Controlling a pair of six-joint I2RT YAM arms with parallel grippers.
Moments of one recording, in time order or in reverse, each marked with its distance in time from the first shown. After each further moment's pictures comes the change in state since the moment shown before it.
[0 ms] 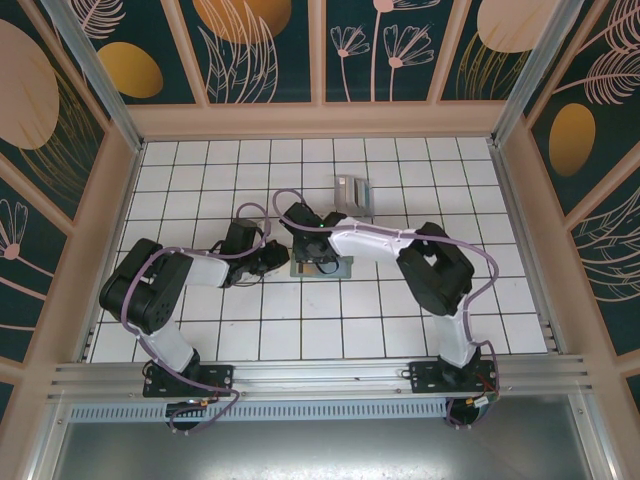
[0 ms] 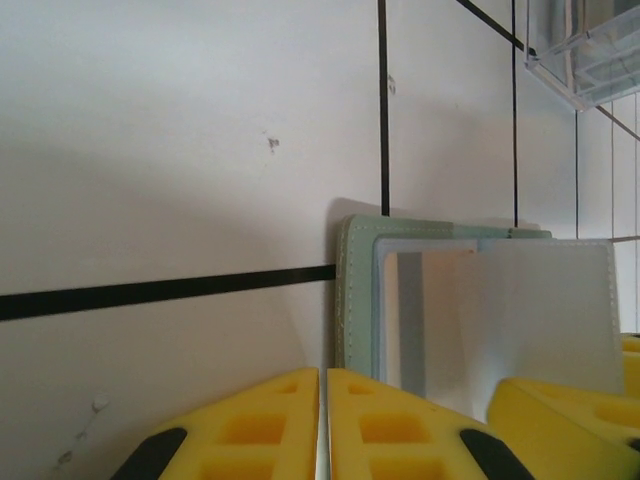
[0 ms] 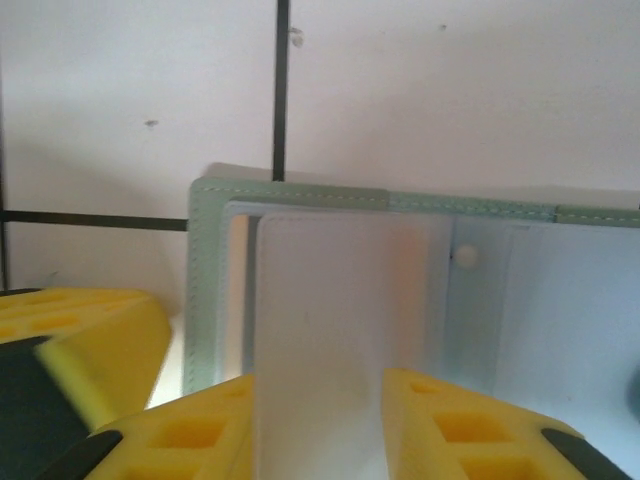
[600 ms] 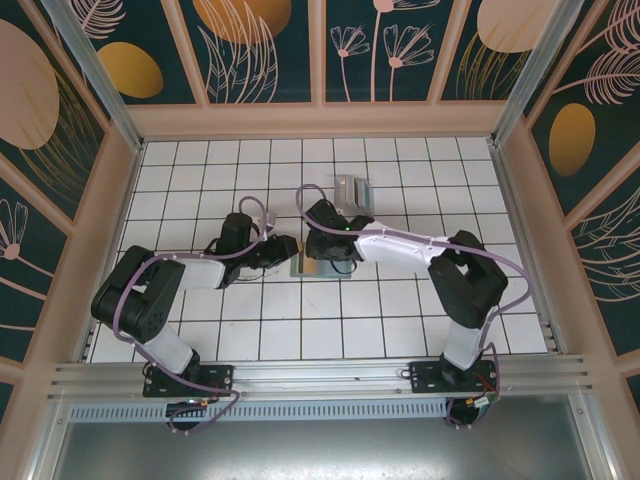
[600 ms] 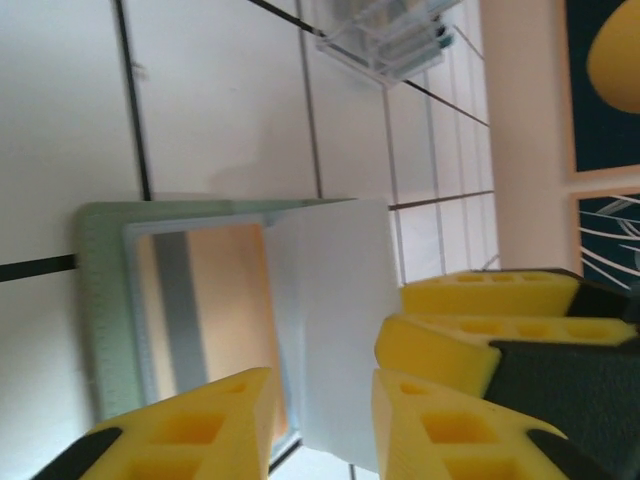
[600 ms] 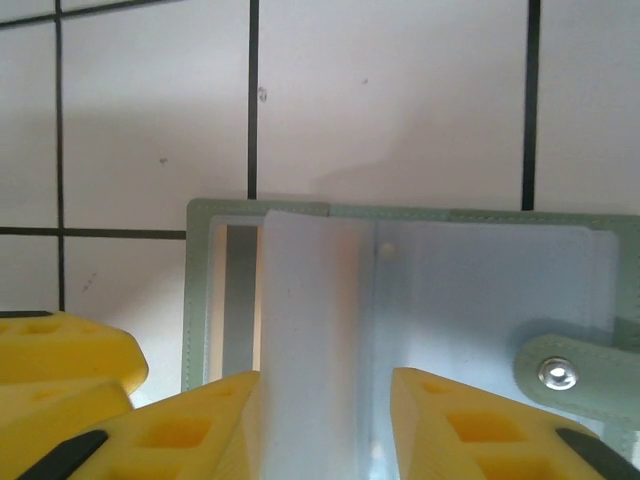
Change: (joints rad) left arm 0.005 -0.064 -0.005 0.132 0.237 -0.097; right arm -0.063 -0.190 -0.198 0.135 -0.032 0.000
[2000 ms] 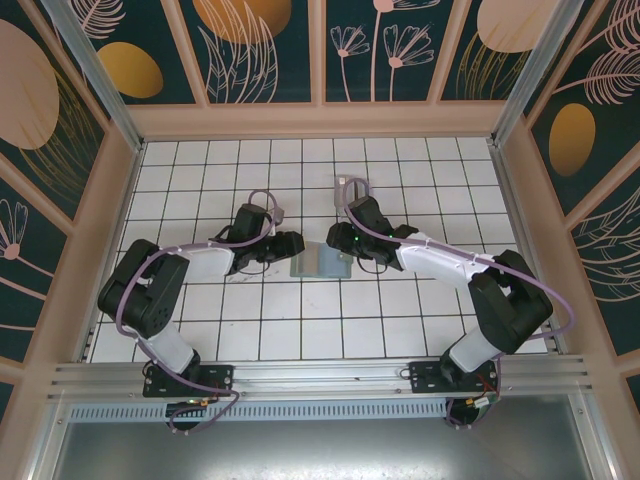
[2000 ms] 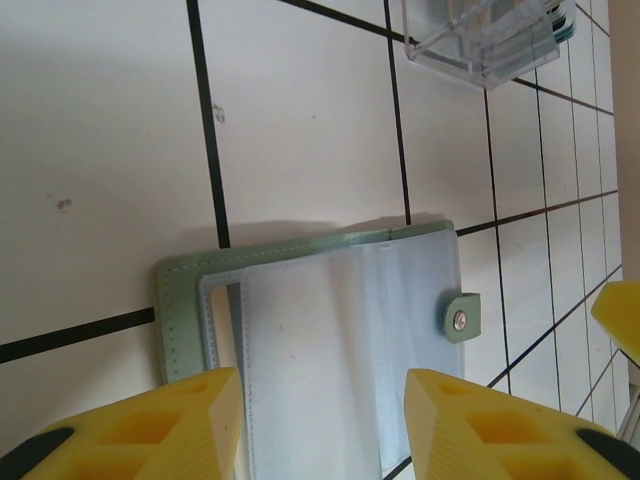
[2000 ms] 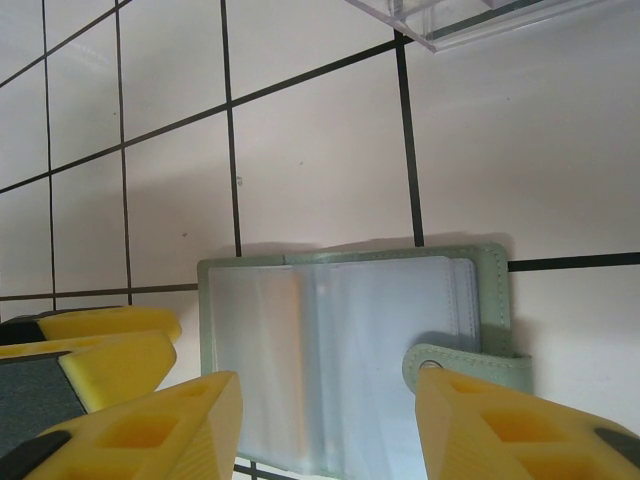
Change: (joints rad) left arm -0.047 0.047 0.164 -0.307 -0.188 0.159; right arm -0.154 -0.237 -0.282 0.238 -0.132 0.053
